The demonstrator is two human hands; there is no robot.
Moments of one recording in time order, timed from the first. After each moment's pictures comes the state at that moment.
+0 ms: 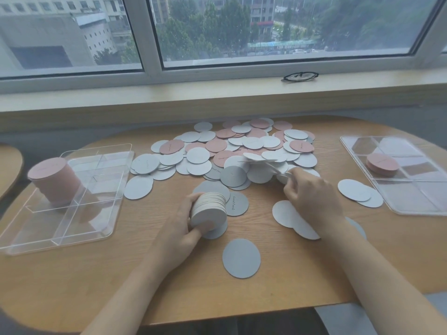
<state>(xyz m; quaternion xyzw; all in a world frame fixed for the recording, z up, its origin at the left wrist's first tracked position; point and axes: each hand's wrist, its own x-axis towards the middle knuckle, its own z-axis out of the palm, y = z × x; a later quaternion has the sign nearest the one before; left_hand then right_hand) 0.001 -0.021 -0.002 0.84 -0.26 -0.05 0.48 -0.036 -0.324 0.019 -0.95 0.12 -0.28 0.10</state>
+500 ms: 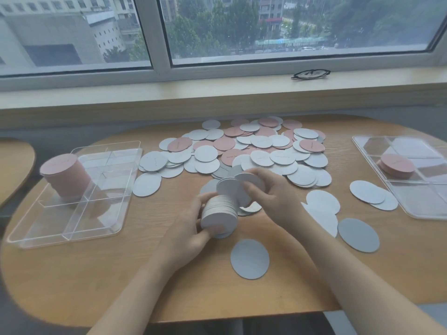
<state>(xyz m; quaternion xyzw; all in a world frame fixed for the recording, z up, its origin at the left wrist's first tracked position) 0.003 -0.022 -0.005 0.81 -0.27 -0.08 0.51 -0.023 -0.249 0.039 -0.82 -0.04 -0.14 0.55</state>
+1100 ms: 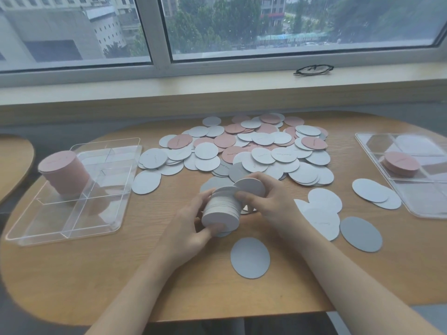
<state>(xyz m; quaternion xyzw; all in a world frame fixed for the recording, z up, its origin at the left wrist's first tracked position) 0.006 -0.022 -0.008 0.82 -0.27 -0.06 0.50 -0.025 -0.242 0.024 -0.74 -0.03 -0.09 0.67</state>
